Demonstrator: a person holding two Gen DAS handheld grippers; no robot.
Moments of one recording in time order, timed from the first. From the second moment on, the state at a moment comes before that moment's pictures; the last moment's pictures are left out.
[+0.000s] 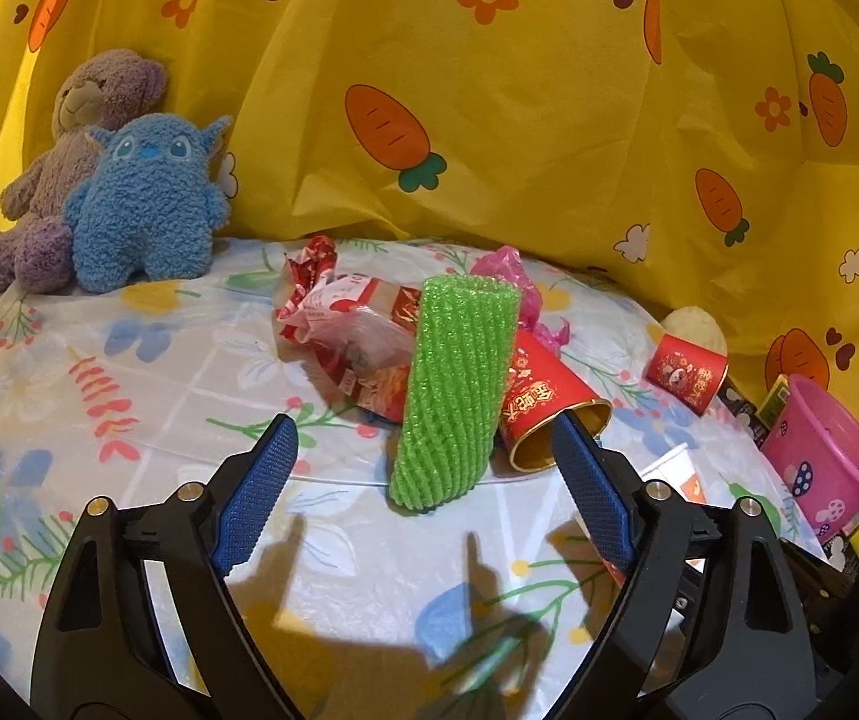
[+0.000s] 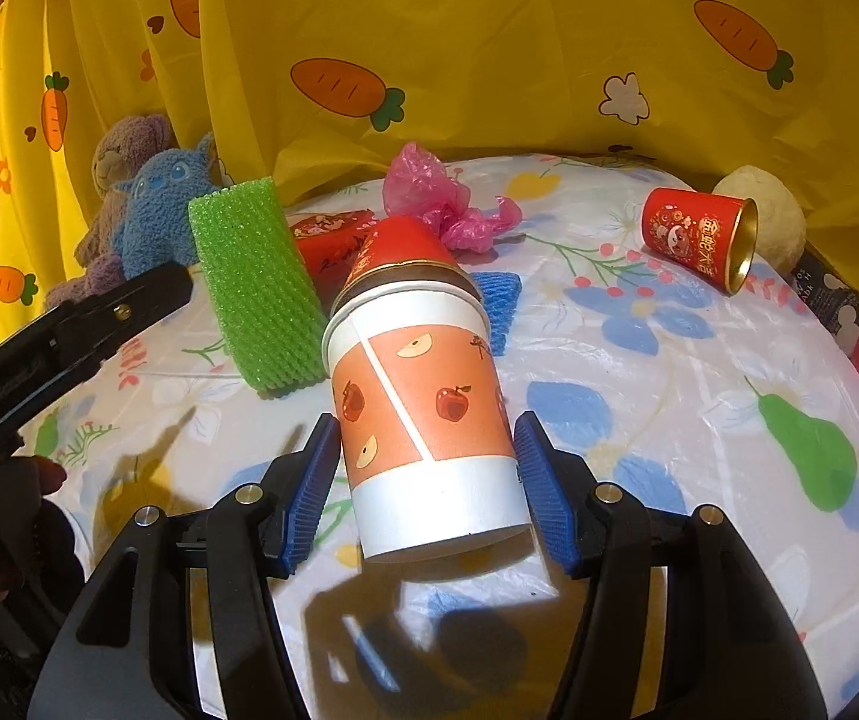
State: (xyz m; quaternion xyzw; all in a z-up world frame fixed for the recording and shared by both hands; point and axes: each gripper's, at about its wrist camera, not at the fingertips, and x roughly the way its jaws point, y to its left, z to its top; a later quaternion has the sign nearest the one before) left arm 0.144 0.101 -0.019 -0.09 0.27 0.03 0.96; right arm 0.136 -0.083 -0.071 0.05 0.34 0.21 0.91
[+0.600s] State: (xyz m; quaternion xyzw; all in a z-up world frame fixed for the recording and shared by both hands) left arm 0.177 0.097 -0.037 -0.10 0.31 -0.01 0.94; right arm 0.115 -0.120 -0.067 0.07 0.32 0.21 0.92
